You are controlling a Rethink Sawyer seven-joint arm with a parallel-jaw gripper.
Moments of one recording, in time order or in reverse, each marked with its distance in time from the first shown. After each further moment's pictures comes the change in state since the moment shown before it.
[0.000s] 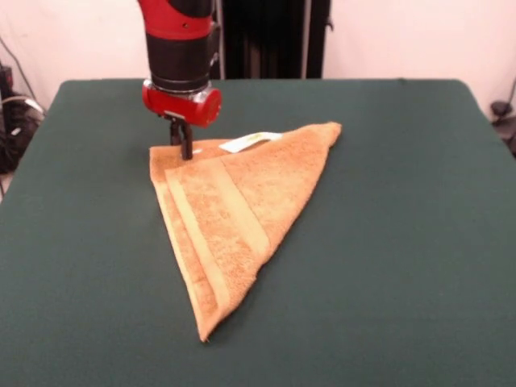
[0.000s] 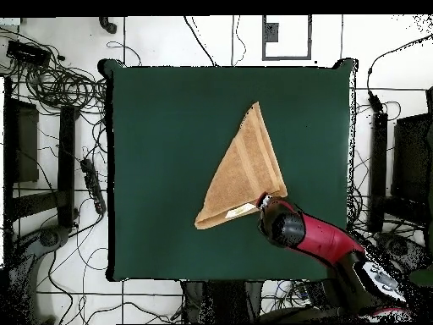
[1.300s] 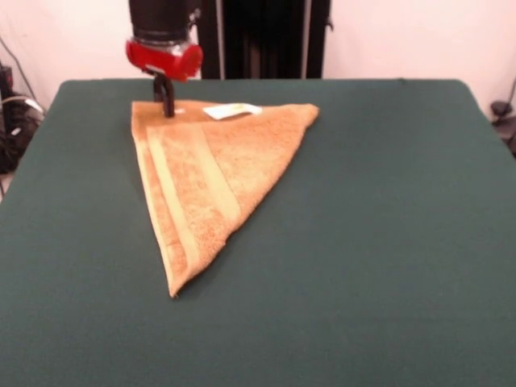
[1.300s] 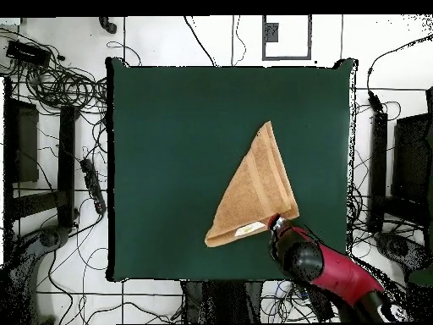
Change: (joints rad) arm -0.136 -0.144 0.014 0.191 -0.043 -0.069 0.000
